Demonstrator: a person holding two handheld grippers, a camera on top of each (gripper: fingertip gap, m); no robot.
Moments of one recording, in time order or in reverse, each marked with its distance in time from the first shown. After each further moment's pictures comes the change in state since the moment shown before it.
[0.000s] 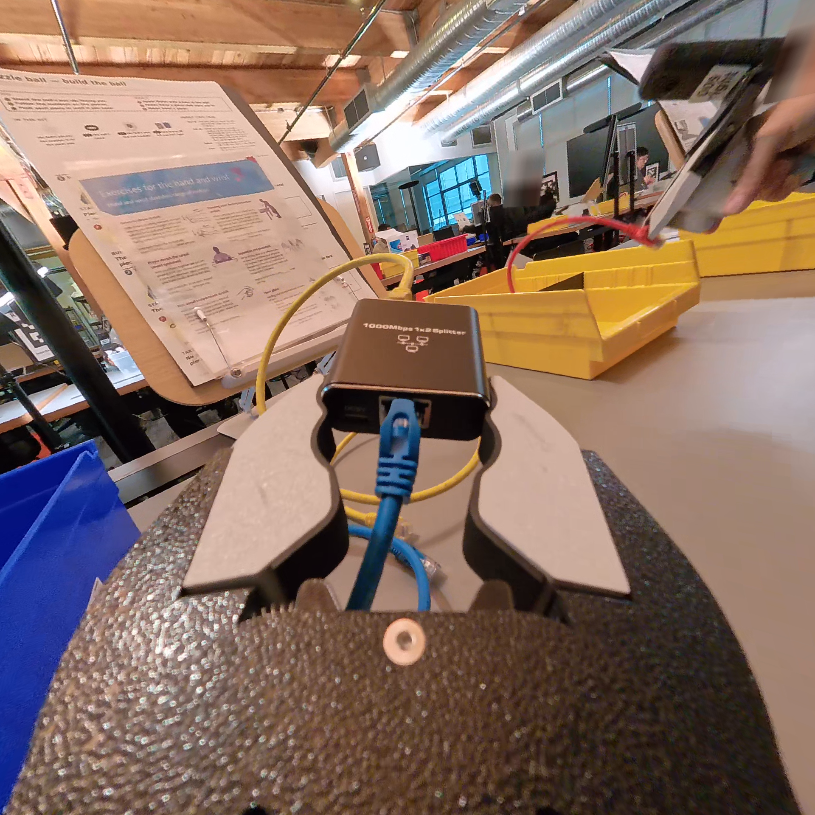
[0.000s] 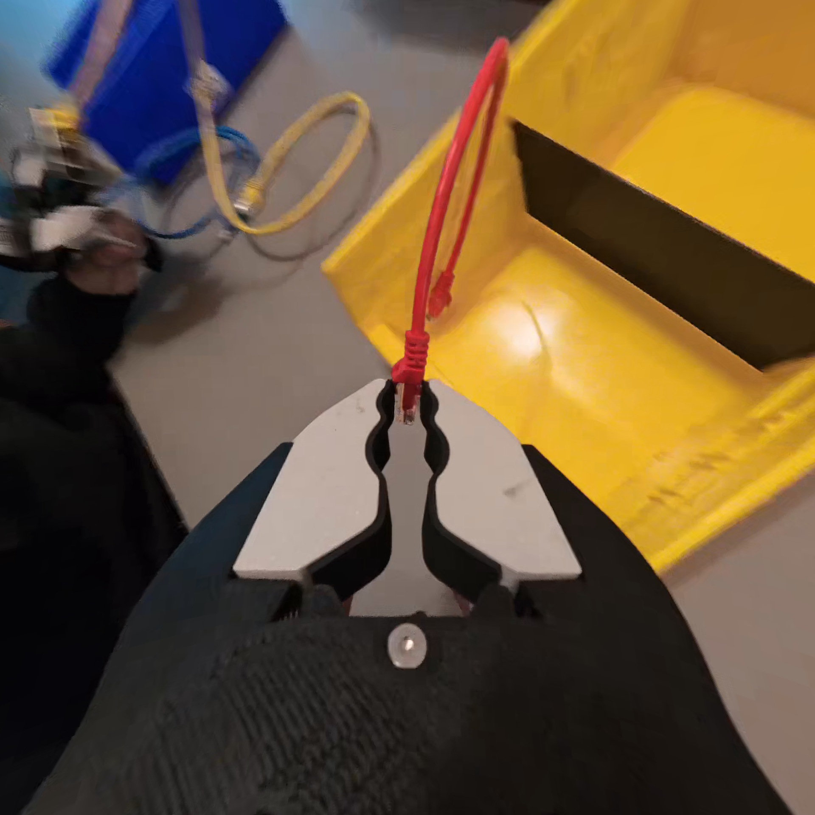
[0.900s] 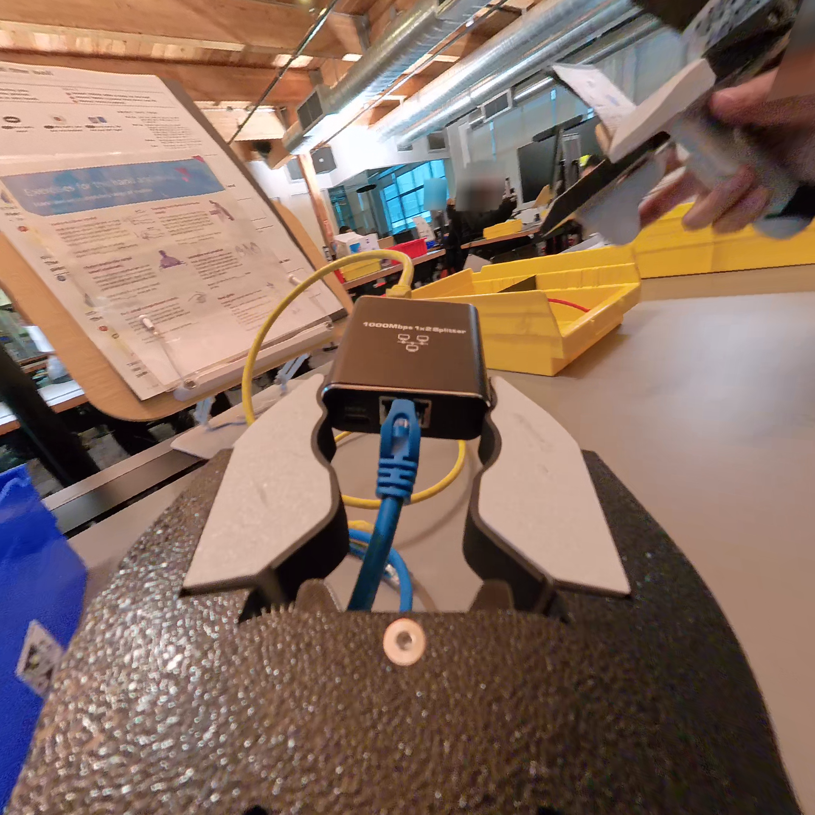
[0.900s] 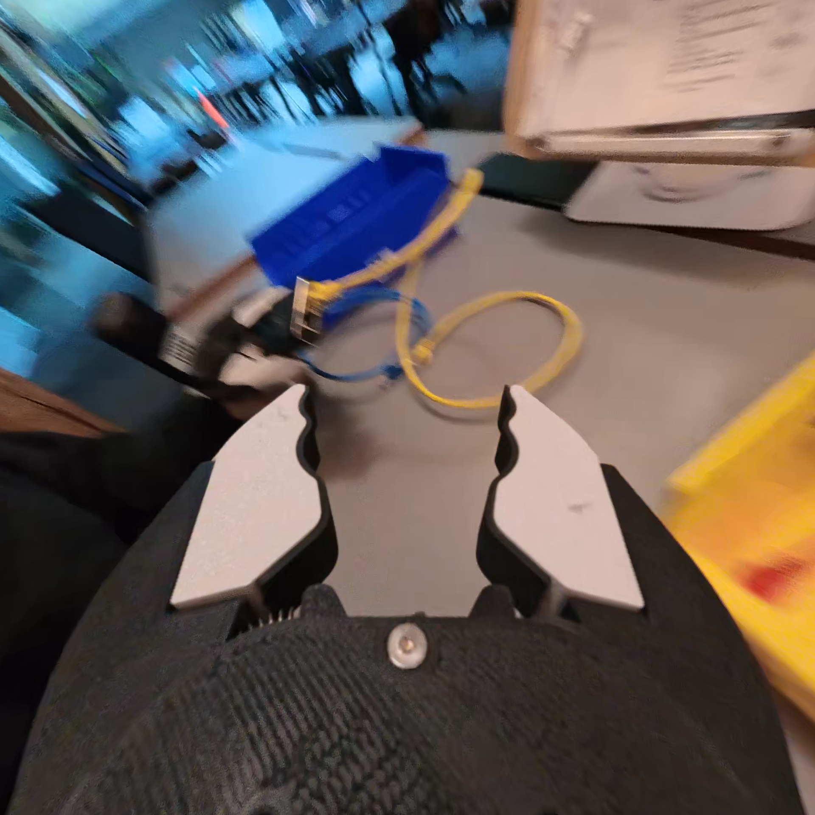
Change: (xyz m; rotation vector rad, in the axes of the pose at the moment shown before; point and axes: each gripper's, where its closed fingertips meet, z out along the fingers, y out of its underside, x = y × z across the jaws) left arm 0.017 -0.001 0.002 0.012 0.117 -0.019; right arm -0.174 -0.055 0.073 0.401 -0.131 -0.113
